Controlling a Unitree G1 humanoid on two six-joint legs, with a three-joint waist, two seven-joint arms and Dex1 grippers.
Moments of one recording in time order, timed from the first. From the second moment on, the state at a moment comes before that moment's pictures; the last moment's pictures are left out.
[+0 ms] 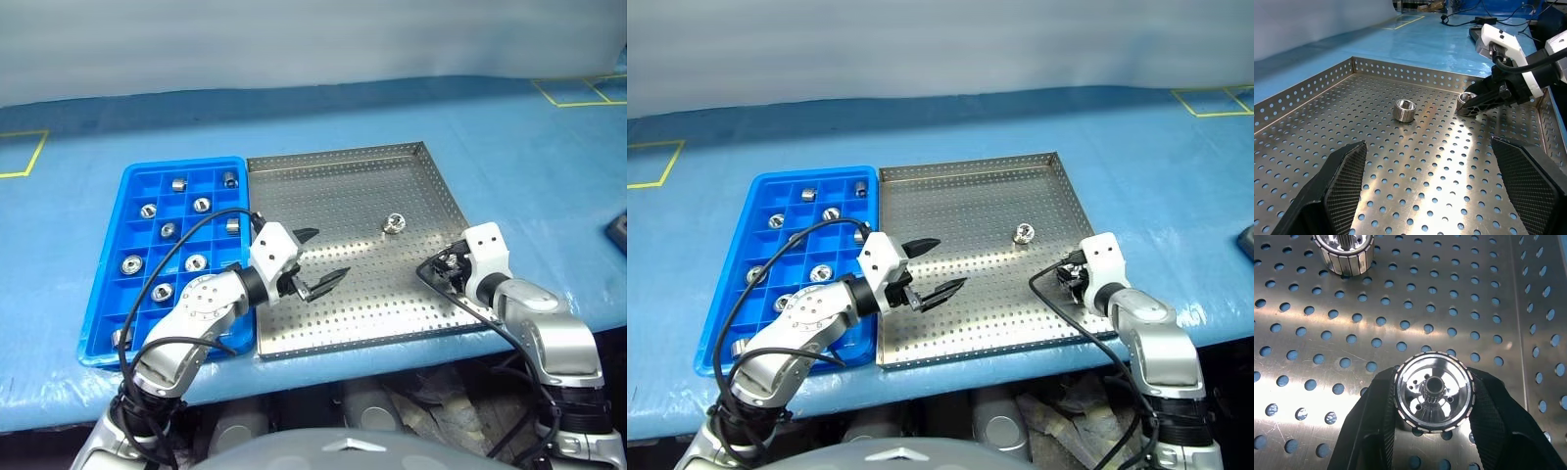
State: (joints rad) left arm -0.13 0.39 -0.31 -0.51 -0.32 0.53 -0.52; right arm -0.04 -0.51 -0.18 -0.26 0.17 0.83 0.43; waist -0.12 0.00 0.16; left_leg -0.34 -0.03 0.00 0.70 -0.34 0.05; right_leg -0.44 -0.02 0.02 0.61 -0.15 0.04
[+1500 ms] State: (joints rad) left arm 0.71 0.47 0.55 -1.02 -0.49 0.64 -0.40; right arm -0.58 -0.06 0.57 0.12 0.23 0.52 0.93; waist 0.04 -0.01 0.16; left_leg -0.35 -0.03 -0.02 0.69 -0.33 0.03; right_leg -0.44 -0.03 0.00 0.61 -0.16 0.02
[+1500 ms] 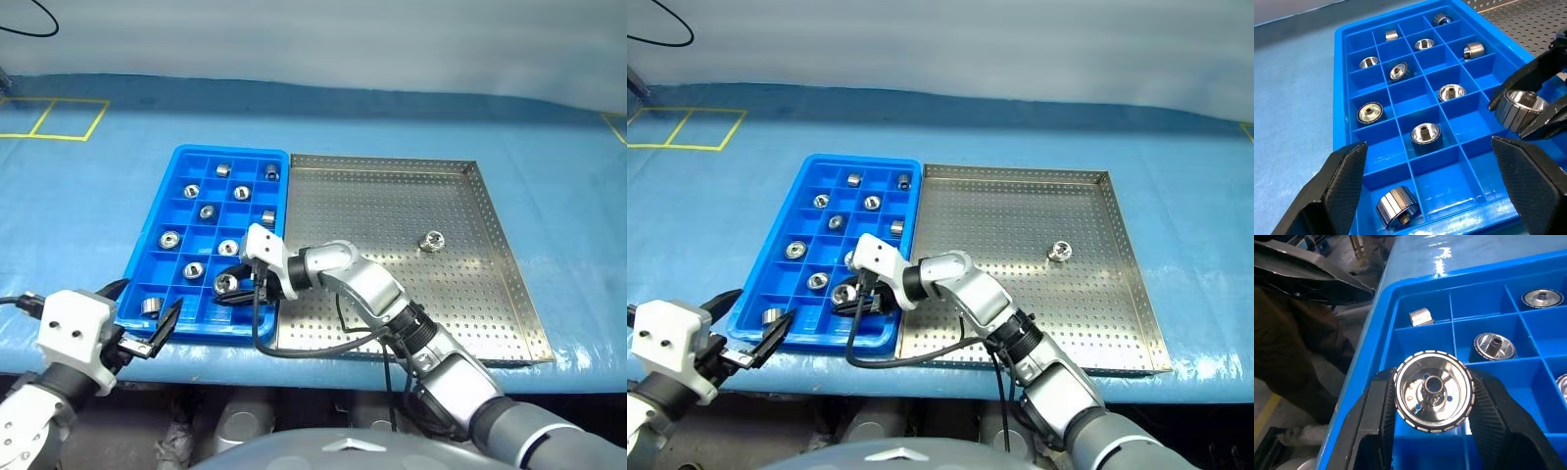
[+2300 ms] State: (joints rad) left arm 0.64 0.49 0.46 -1.02 -0.48 0.65 -0.36; right arm -0.56 -0.02 0.62 0.13 0.19 0.49 0.94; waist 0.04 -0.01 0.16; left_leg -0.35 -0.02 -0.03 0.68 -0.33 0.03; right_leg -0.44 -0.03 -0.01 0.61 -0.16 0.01
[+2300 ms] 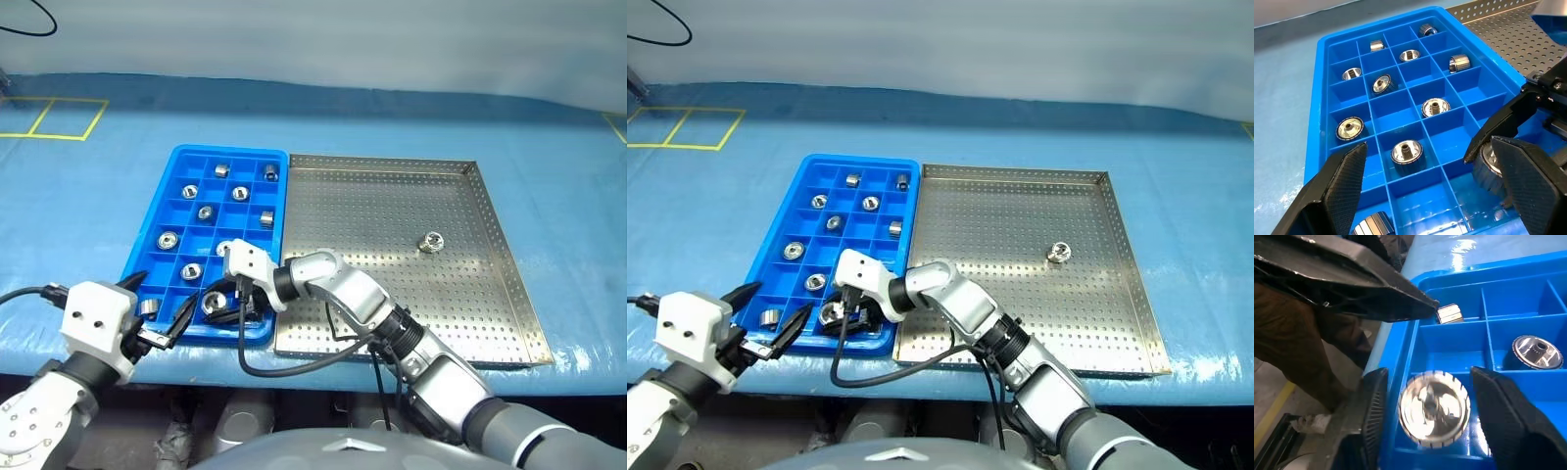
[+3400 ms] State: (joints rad) left arm -0.20 0.42 -0.26 -0.51 -0.36 0.62 -0.51; right arm -0.25 -0.33 -0.05 -0.22 0.17 0.73 0.40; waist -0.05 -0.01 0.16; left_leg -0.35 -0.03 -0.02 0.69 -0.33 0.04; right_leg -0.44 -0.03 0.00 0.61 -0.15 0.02
